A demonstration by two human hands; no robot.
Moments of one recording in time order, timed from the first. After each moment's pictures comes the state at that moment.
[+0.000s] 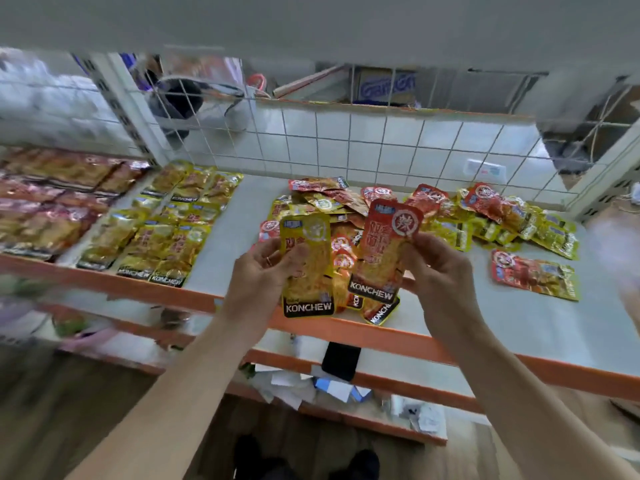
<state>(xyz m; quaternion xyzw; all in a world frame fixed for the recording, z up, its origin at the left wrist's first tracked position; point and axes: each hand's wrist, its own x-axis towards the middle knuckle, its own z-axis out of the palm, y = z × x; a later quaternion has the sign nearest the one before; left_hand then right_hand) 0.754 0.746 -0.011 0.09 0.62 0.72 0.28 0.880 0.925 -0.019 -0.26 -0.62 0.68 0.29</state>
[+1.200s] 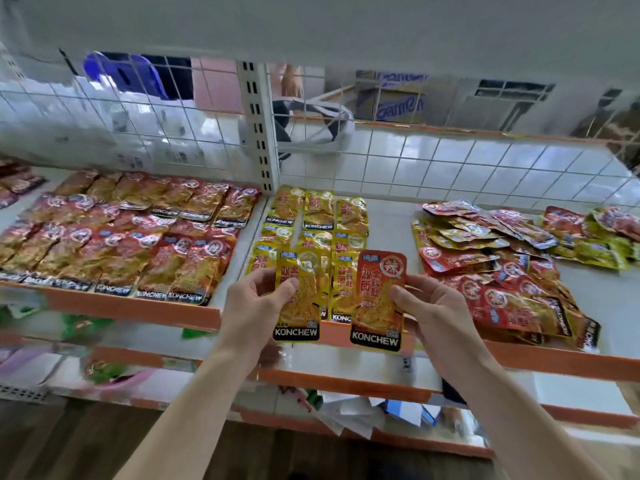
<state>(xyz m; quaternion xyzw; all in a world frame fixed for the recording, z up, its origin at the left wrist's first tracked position) 0.530 0.509 -0.029 0.10 0.75 0.61 0.21 0.686 0.682 -0.021 -0.35 -0.55 0.73 0.20</state>
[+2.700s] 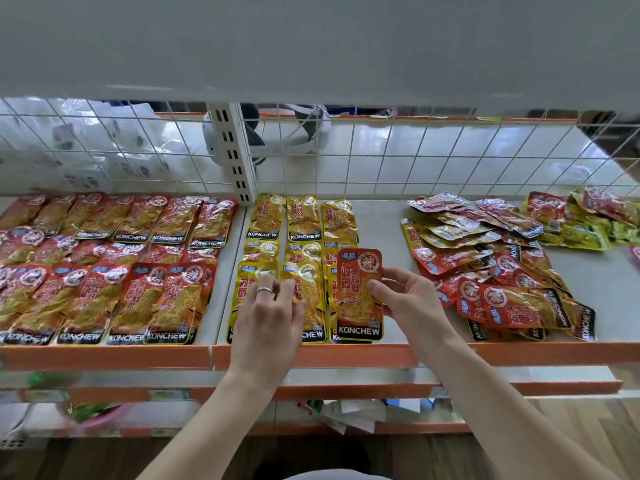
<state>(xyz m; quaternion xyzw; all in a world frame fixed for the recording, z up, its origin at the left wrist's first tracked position) 0.505 0.536 -0.072 0.42 0.88 0.21 -0.09 0.638 0.691 -0.034 -0.37 -0.57 0.71 0.20</state>
